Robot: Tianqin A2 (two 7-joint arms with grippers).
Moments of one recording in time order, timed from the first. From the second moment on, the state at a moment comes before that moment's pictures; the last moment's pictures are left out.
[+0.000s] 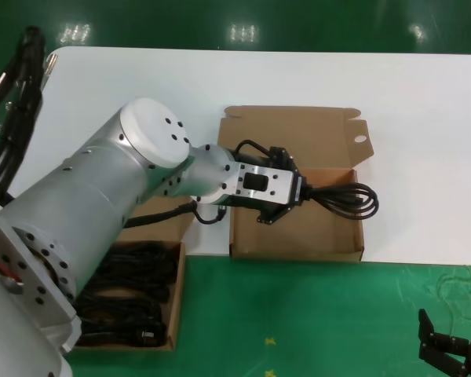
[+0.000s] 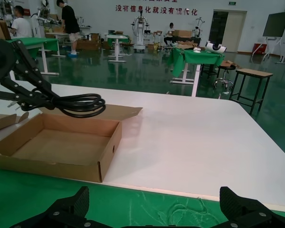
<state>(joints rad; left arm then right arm) -1.55 0.00 2.75 -0.22 -1.90 0.74 0.68 0.00 0.30 -1.60 1.60 1.80 0.00 0.00</state>
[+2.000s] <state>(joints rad) -1.57 0.00 2.73 -0.13 -2.09 0.69 0.85 0.00 0.30 -1.60 1.60 1.80 0.00 0.00</state>
